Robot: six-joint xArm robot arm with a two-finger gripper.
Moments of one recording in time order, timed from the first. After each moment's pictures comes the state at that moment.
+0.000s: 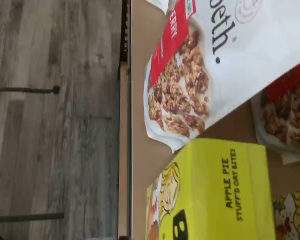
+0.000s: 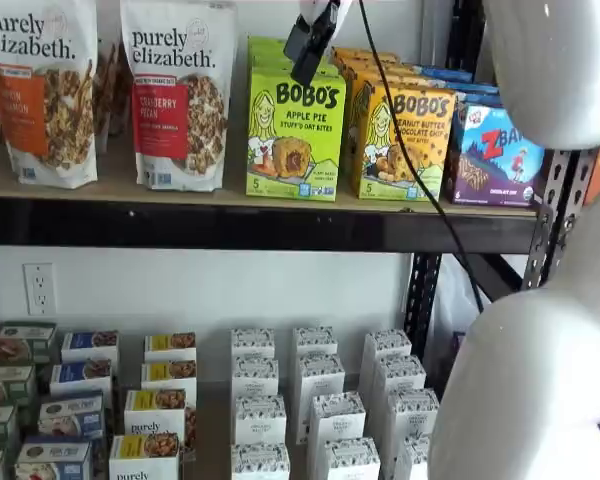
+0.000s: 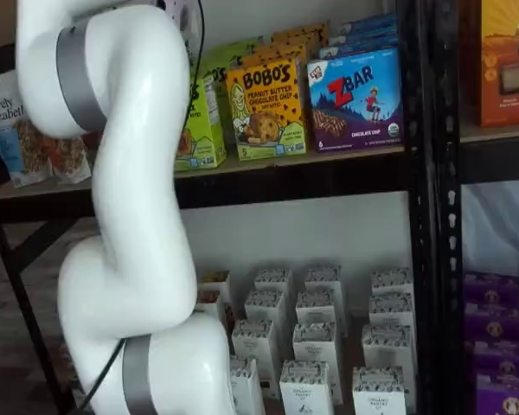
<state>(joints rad) 0.20 -0.09 -1.67 0.38 1.54 -1.31</state>
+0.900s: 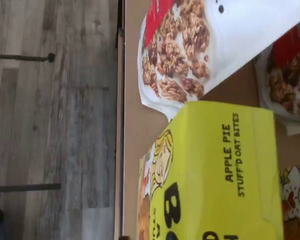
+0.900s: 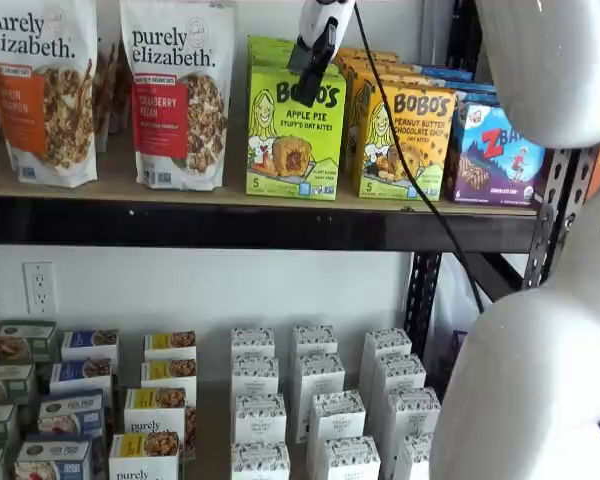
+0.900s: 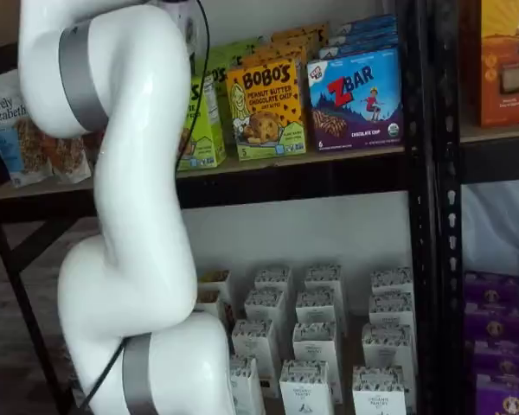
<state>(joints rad) 0.22 -0.08 -1.64 0.29 1.51 -1.31</state>
